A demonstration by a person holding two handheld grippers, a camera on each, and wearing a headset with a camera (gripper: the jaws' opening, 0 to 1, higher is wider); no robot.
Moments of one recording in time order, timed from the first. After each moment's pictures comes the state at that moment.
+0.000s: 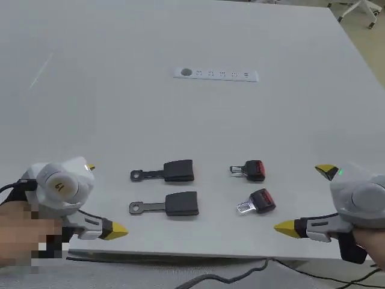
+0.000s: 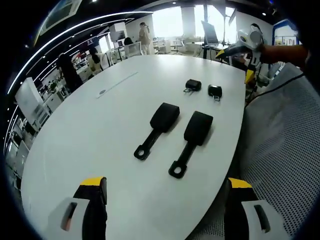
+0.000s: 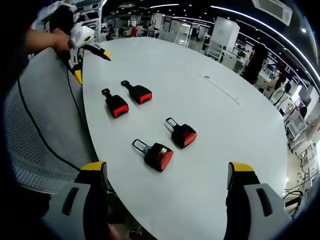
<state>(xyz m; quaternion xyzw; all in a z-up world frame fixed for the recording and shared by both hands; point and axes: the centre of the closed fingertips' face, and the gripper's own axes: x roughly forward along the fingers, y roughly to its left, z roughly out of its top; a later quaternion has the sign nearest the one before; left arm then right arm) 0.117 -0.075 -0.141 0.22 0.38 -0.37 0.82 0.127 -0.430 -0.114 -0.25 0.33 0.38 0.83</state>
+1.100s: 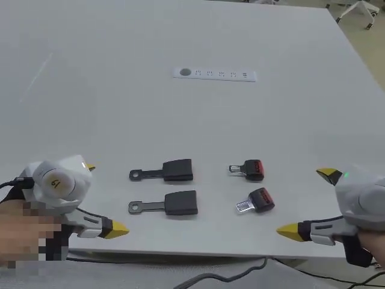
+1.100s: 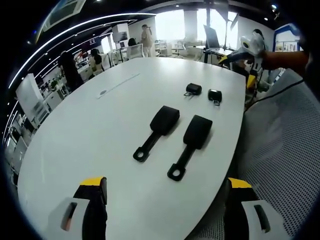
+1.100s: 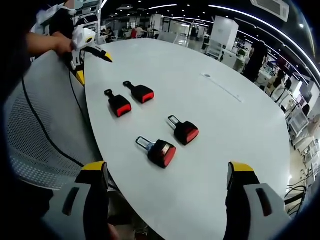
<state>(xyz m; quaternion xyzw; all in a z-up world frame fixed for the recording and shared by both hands) 0.117 -0.076 -0.140 0.21 0.37 -0.38 0.82 0.120 -0.433 -0.116 -0.23 0.33 0.38 0.83</state>
